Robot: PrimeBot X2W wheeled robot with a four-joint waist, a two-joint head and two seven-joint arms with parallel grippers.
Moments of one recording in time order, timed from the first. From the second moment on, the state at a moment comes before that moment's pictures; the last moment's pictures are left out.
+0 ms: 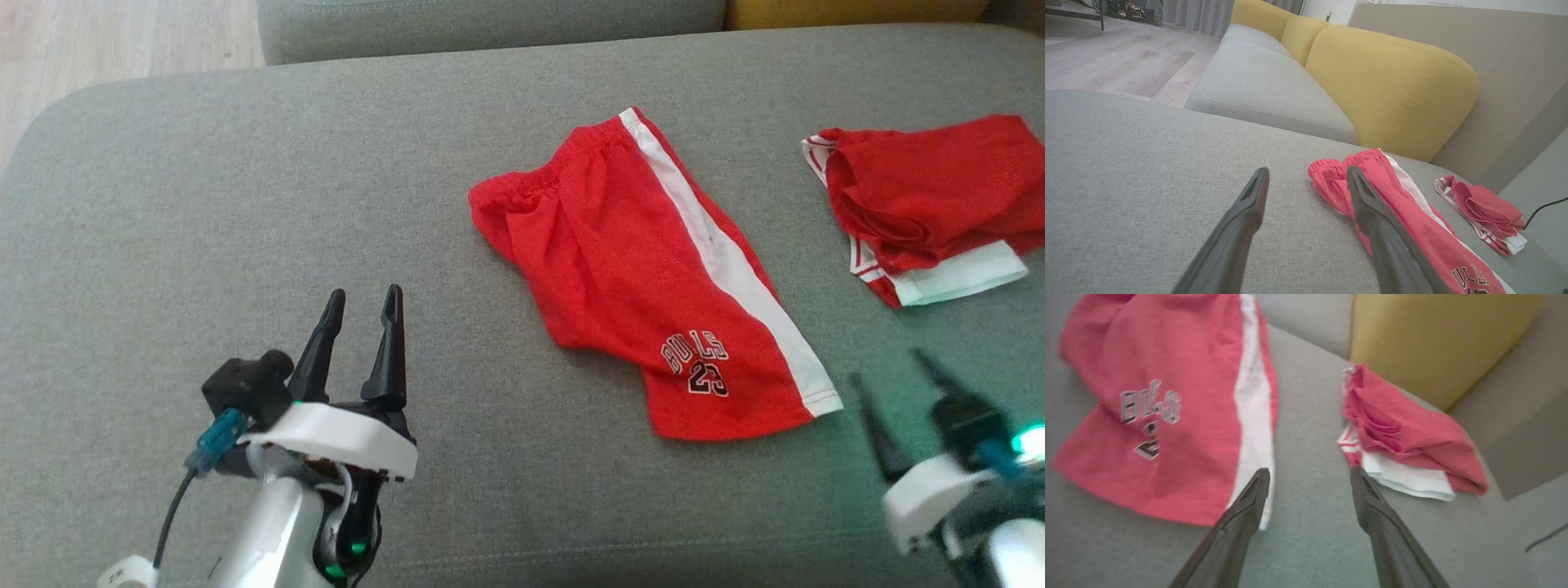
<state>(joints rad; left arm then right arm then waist) -0.17 0.04 -0.31 0.26 -0.44 0.03 -0.26 0.01 -0.34 0.12 0.22 -0.09 0.13 -0.02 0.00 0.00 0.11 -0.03</state>
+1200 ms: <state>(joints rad) -0.97 0.23 -0.58 0.61 -0.64 -0.12 0.36 -0.29 -0.05 0.30 0.33 0.13 0.13 -0.20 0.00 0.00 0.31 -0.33</state>
